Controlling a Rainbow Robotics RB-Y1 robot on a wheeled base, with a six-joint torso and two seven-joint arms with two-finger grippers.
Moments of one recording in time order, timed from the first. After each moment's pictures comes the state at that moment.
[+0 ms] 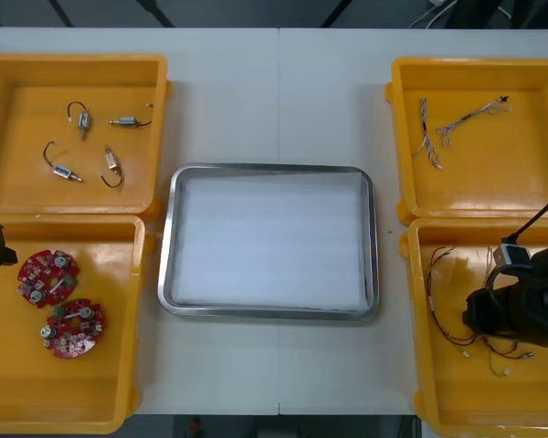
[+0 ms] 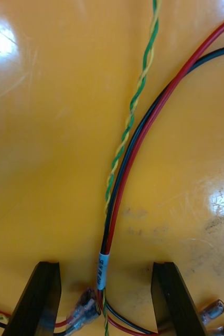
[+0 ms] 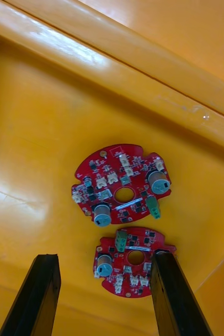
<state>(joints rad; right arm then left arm) 0.01 -0.95 0.28 -2.02 -0.72 1.31 0.88 0.06 1.16 0.12 -2.13 1.01 1.46 -0.66</state>
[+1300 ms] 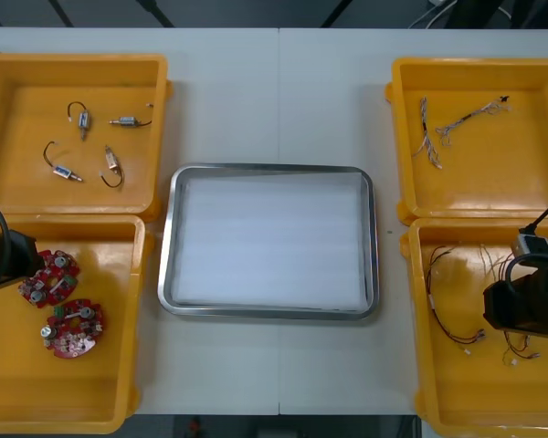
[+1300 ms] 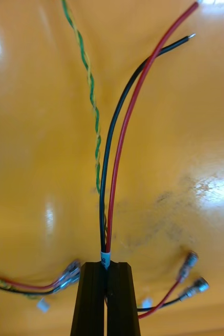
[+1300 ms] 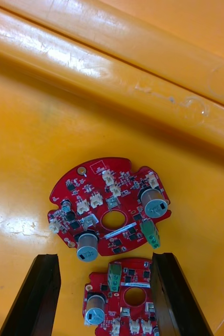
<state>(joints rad) -0.01 -0.95 0.18 -2.08 -0.76 1.49 0.88 0.06 1.08 -0.02 -2.13 0.80 1.34 -0.66</state>
